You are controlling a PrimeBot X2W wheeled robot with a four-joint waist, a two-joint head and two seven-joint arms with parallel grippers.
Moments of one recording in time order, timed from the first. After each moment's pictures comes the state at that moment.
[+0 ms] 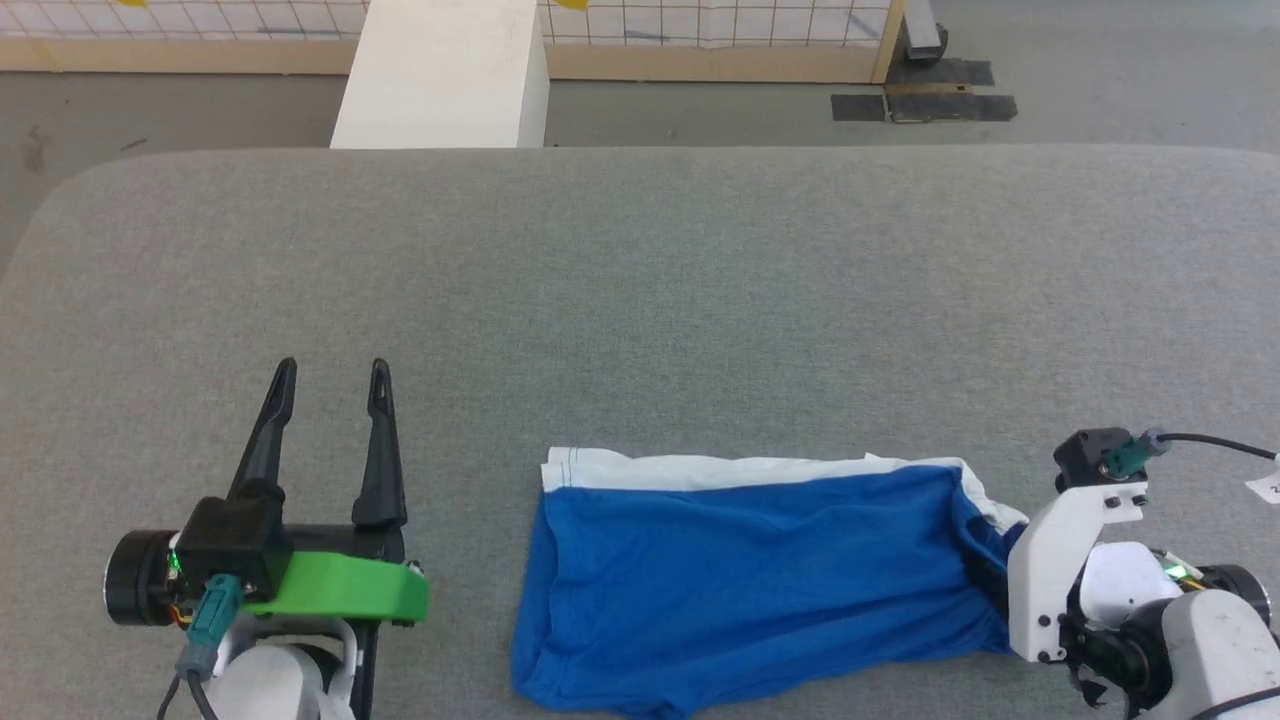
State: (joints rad) left arm -0.07 0.23 -0.16 -0.07 -0.21 0.13 -0.26; right arm -0.17 -0.13 -0.05 0.21 0.23 0.13 0.83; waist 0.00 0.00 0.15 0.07
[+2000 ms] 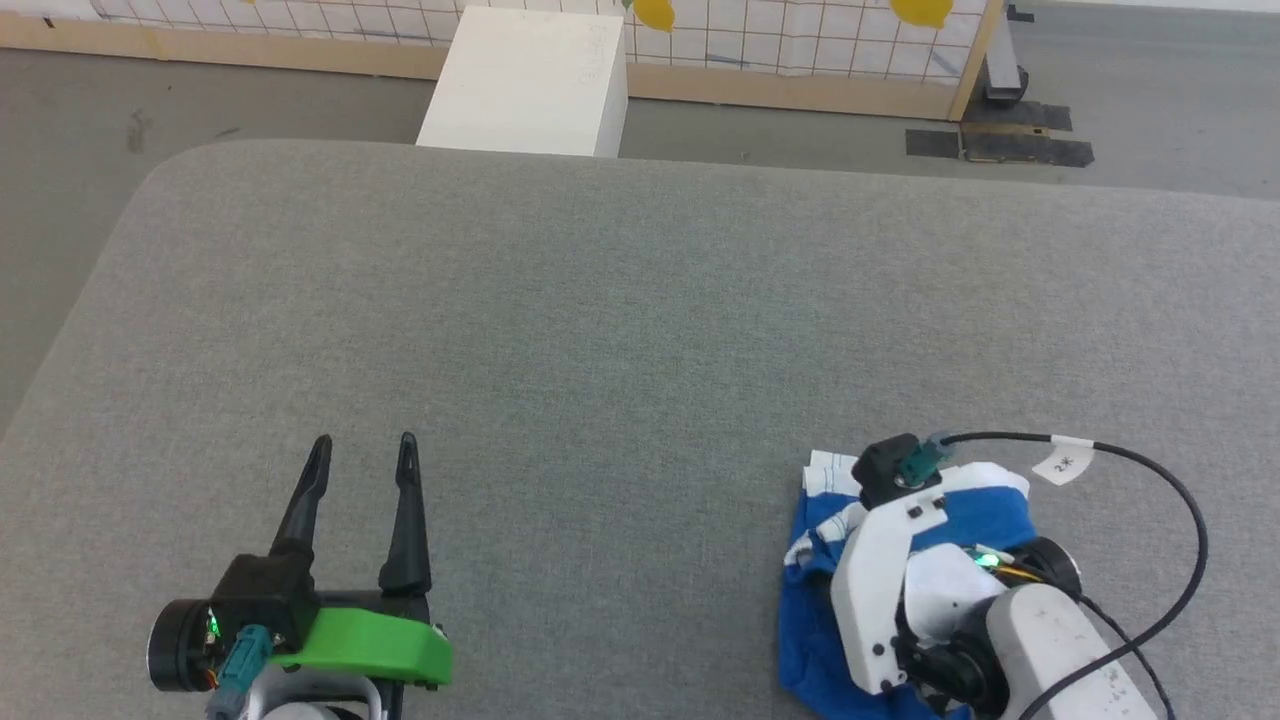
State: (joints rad) left arm 0.02 0.11 -0.07 -0.01 -0.16 0.03 -0.26; right arm -0.21 -0.05 0.23 0.22 0.25 0.13 0.85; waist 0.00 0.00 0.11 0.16
